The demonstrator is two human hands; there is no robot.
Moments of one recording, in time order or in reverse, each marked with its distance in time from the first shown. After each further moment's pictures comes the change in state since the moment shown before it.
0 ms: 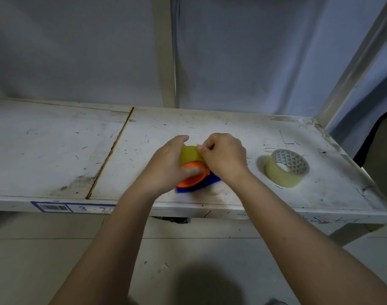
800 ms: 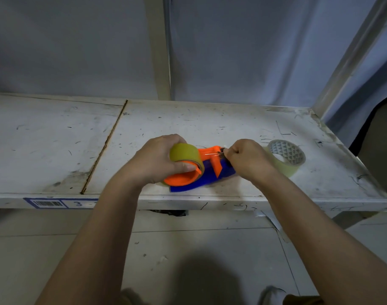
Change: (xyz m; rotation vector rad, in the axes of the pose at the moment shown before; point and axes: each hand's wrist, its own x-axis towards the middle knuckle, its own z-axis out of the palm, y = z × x) left_hand 0.000 -0.001 -0.019 0.091 -0.161 0.024; right_hand -0.011 0.054 -0.023 -0.025 -0.183 0.178
